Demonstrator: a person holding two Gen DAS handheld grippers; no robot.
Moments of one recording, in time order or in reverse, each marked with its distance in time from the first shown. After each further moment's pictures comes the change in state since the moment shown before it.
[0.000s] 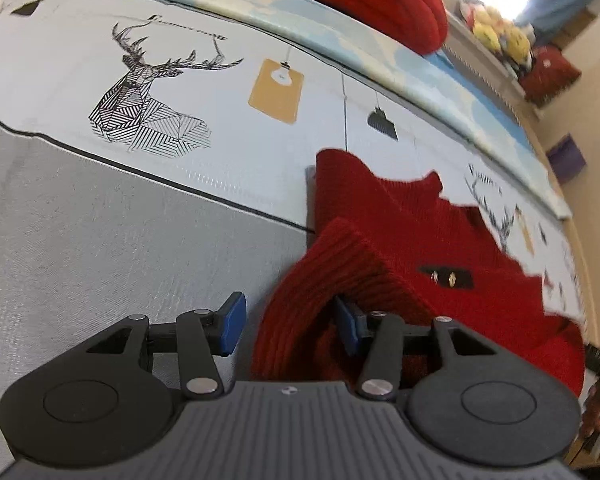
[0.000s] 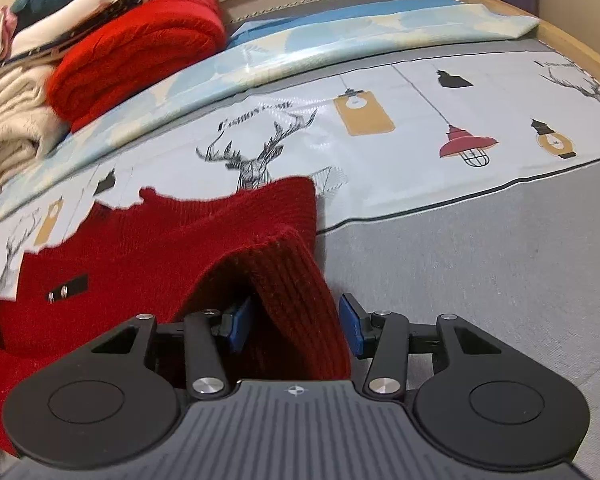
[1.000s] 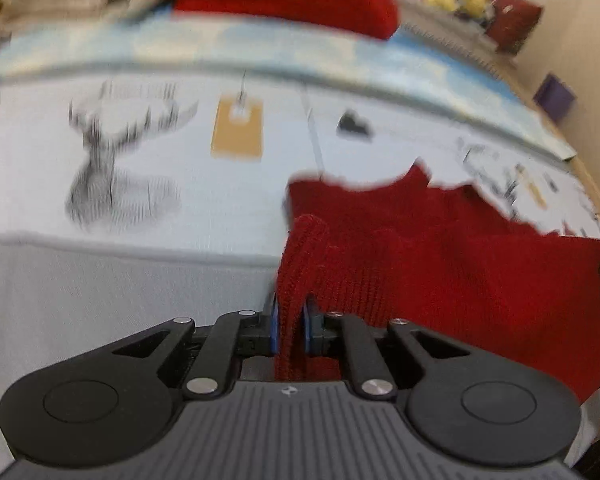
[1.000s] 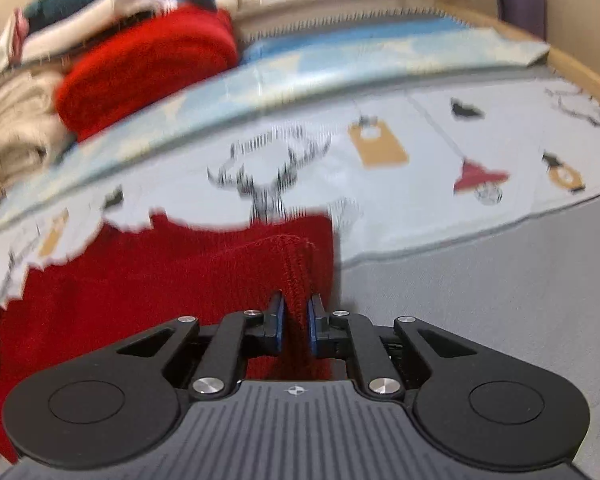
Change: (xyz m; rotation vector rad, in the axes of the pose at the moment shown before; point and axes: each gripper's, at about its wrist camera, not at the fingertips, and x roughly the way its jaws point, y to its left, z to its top) left arm -0.006 -0.041 0.014 0.288 -0.098 0.069; right arm -0.016 0.018 0.013 -0.030 -0.124 0.020
